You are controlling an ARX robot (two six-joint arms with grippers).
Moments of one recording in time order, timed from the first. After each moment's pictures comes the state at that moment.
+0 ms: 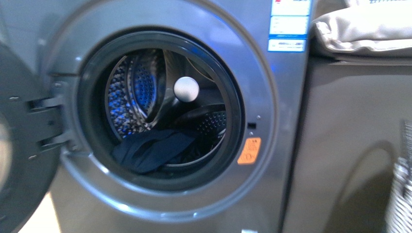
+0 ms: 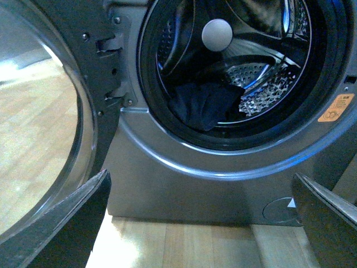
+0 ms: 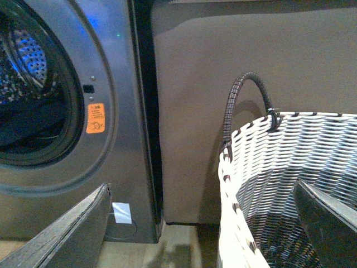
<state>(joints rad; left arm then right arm) 0.00 0.00 0.01 0.00 0.00 0.00 0.00 0.00 0.01 0.00 0.00 -0.01</state>
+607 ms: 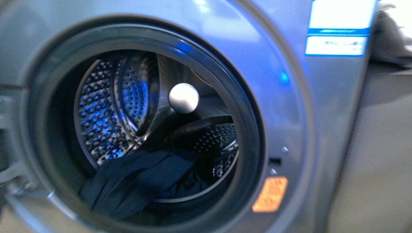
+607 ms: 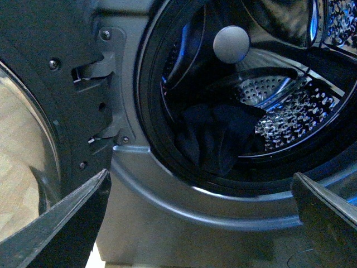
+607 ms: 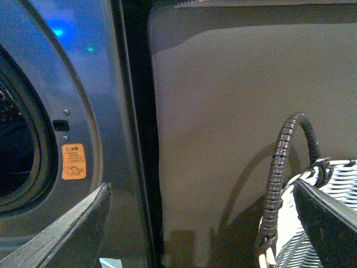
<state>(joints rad) 0.00 0.00 0.01 0.00 0.00 0.00 0.00 0.00 0.01 0.00 0.00 -0.01</state>
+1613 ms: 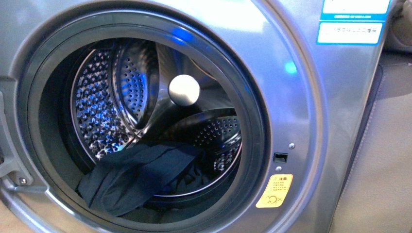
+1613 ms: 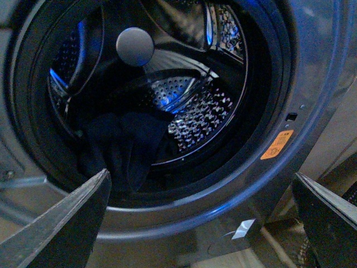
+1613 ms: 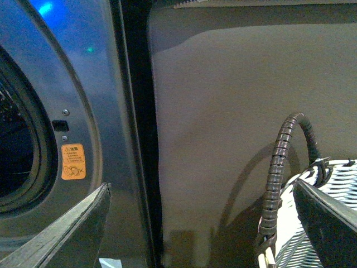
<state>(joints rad) 0.02 0.42 0.10 0.32 0.39 -0.09 0.00 0.00 0.01 0.00 0.00 -0.01</state>
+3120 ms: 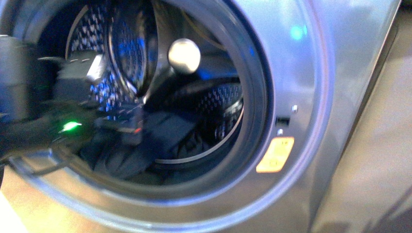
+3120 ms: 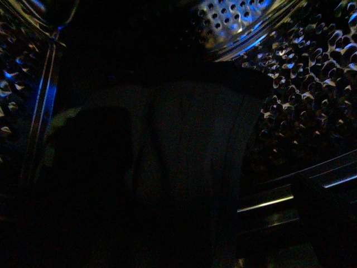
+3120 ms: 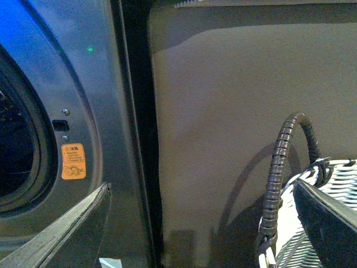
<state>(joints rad) -0.11 1.94 0.92 0.74 0.15 0.05 0.00 0.00 0.01 0.00 0.00 -0.01</state>
